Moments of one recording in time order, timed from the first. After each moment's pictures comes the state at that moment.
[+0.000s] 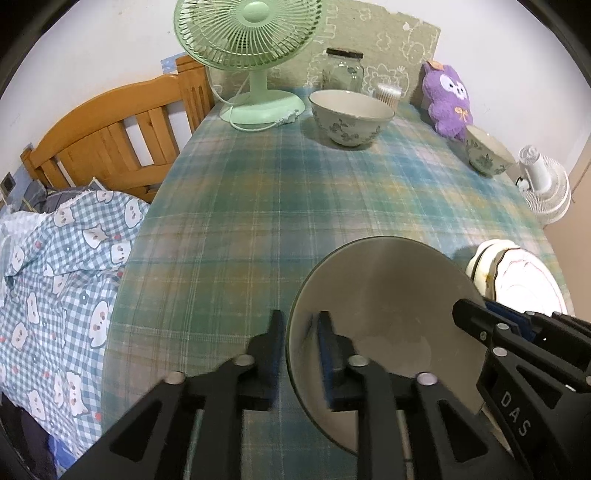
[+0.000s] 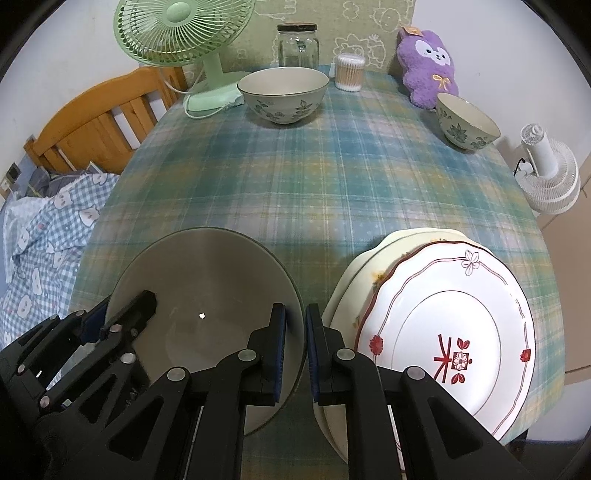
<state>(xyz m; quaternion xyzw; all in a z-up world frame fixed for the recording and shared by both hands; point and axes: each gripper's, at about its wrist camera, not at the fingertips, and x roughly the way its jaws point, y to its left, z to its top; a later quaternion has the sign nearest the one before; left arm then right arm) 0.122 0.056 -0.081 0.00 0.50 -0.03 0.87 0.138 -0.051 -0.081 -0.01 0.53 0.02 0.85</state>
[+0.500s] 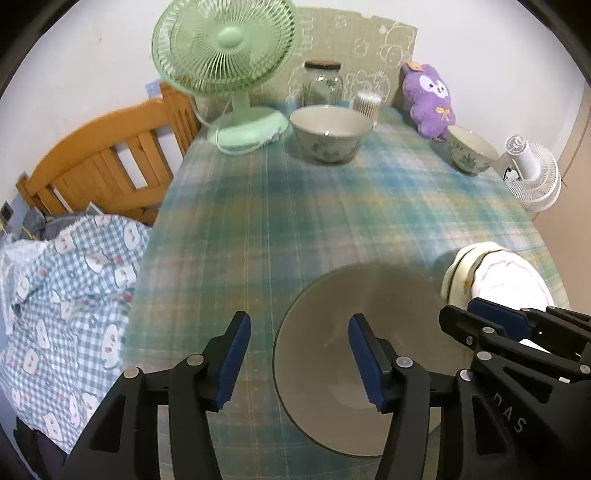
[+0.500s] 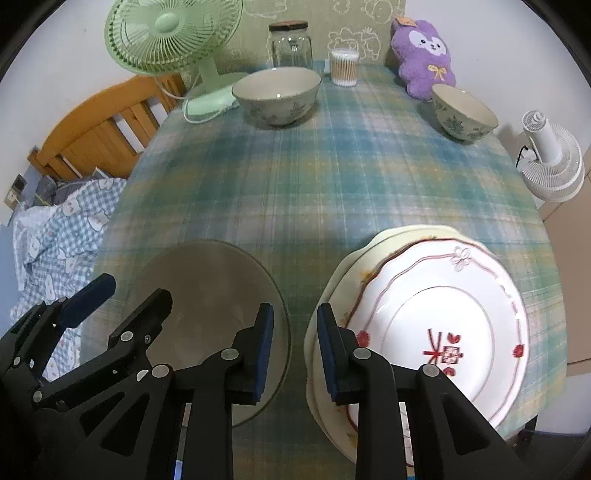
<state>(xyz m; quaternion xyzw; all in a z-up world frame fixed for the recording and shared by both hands) 0.122 0.045 -0.047 0.03 0.48 -0.05 0.87 0.138 -0.067 -0.060 0.02 0.55 0.03 0.84</state>
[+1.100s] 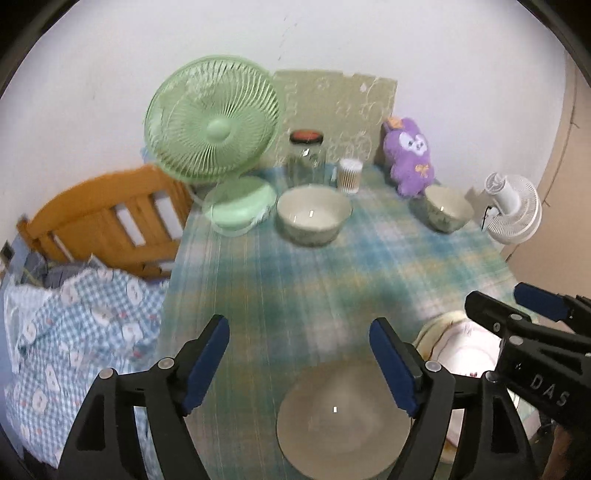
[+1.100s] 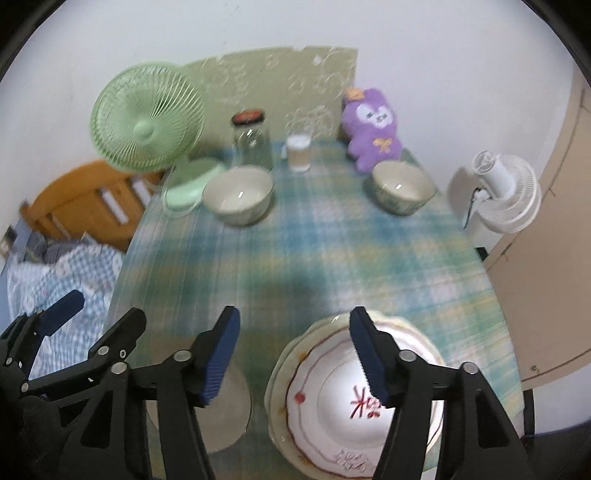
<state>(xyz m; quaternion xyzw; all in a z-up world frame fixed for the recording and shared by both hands) 0.149 0.038 0.036 0.04 0.41 -0.08 0.91 0.148 -0.105 0.041 0.03 0.45 -0.04 0.89</state>
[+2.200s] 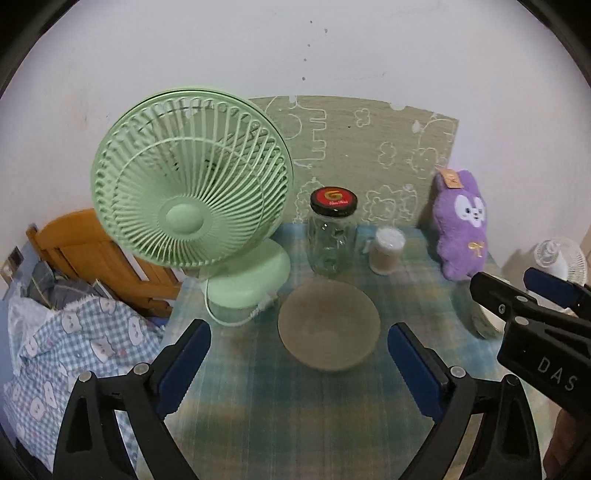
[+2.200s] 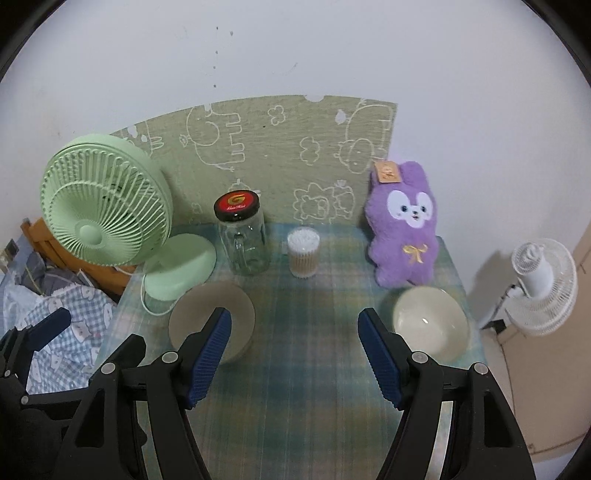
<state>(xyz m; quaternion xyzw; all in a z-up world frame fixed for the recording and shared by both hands) 0.315 -0.002 0.044 0.01 0.39 0.01 0.92 0.347 -0.147 0.059 0.00 0.40 0.03 0.92</state>
